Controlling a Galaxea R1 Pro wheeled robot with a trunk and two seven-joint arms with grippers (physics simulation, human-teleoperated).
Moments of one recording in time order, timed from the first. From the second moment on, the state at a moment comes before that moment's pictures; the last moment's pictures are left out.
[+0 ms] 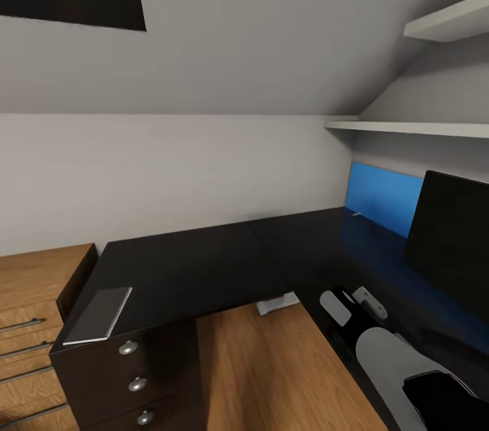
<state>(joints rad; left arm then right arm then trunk) 0.02 0.06 -0.08 -0.54 0.54 -0.23 0.29 -0.84 -0.01 0.21 -0.34 -0.92 -0.21 -0.77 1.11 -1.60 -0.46</state>
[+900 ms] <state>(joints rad) 0.02 0.06 -0.08 -0.54 0.54 -0.23 0.29 -0.84 0.00 0.21 -0.35 -0.92 -0.24 -1.01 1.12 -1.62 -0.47</state>
